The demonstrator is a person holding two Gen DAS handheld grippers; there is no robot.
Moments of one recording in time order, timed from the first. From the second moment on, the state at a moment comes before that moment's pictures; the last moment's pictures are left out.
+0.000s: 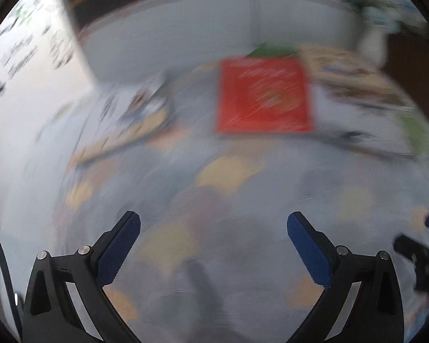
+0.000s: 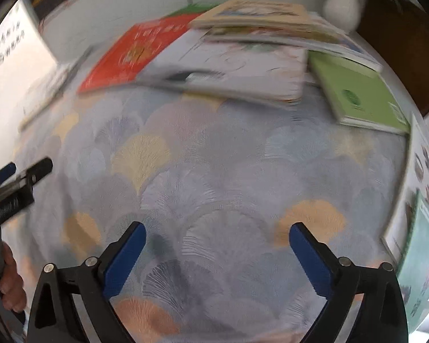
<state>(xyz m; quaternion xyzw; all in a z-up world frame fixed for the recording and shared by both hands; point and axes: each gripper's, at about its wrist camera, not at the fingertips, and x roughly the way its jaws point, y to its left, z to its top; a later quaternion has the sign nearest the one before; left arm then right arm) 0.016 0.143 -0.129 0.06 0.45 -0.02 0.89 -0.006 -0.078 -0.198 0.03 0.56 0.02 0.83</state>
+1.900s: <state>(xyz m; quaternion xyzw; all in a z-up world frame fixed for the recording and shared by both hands) -0.089 -0.142 -0.114 -0.02 0.53 -0.45 0.72 -0.205 -0.344 -0.162 0.26 0.54 -0.03 0.80</state>
